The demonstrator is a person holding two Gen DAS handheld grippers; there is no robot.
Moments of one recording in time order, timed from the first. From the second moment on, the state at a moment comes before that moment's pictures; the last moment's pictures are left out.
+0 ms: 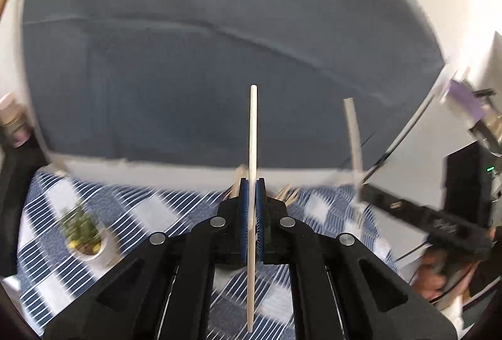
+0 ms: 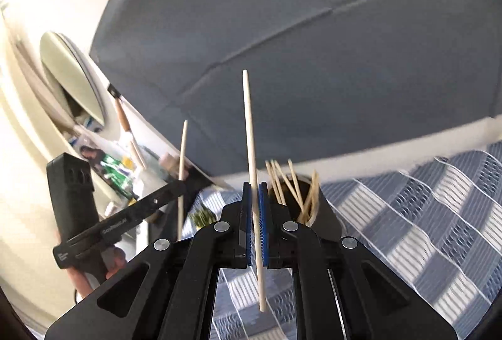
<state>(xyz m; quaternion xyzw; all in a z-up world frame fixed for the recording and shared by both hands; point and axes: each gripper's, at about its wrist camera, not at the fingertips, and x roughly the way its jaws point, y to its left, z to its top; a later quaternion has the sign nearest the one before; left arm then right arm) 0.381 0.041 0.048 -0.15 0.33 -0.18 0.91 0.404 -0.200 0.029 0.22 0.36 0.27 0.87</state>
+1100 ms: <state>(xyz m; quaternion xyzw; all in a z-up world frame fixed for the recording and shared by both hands) 0.440 -0.007 -0.026 -0.12 0.31 -0.10 0.94 0.461 -0.154 -0.044 0.11 0.33 0.35 0.87</state>
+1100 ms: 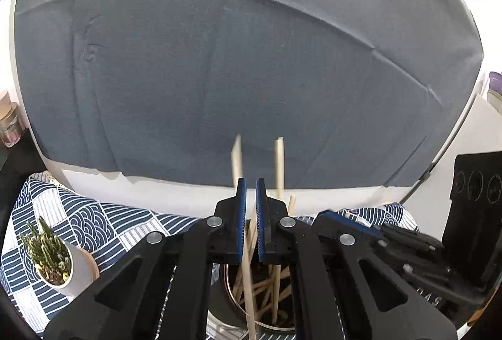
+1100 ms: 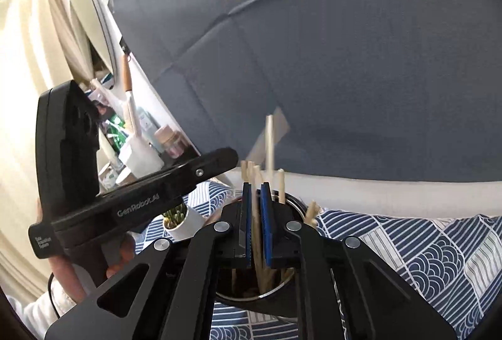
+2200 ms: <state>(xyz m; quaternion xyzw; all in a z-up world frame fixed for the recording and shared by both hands) 0.331 0.069 -0.063 -0.07 0.41 -0.10 0.90 0.300 -0.153 -0.070 0.02 0.39 0.14 0.91</state>
